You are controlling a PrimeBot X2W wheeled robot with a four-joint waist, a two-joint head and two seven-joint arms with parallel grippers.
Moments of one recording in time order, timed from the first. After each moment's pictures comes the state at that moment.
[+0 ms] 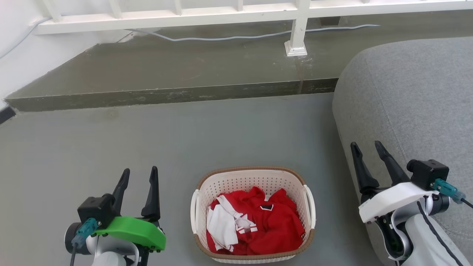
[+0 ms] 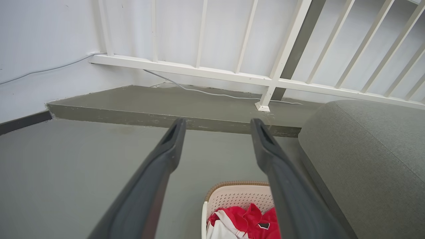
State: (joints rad) left arm -0.07 0.05 -0.23 0.25 -0.41 -0.02 -0.25; right arm -0.11 -0.16 0.23 0.33 0.42 0.08 -0.25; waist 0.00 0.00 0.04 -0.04
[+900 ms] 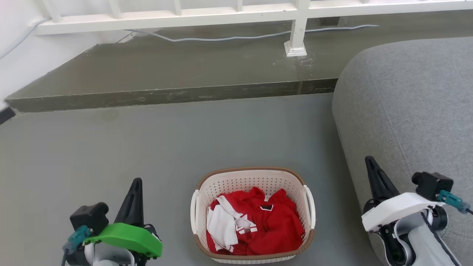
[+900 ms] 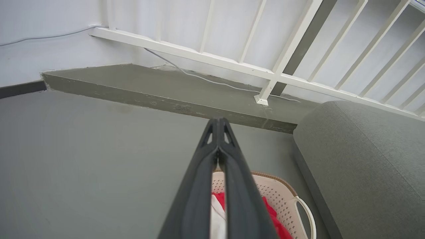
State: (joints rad) left arm -0.04 0.04 -0.20 0.27 -0.49 -0.05 -0.23; right arm -0.06 -0.13 0.18 0.36 0.49 0.10 -0.22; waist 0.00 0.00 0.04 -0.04
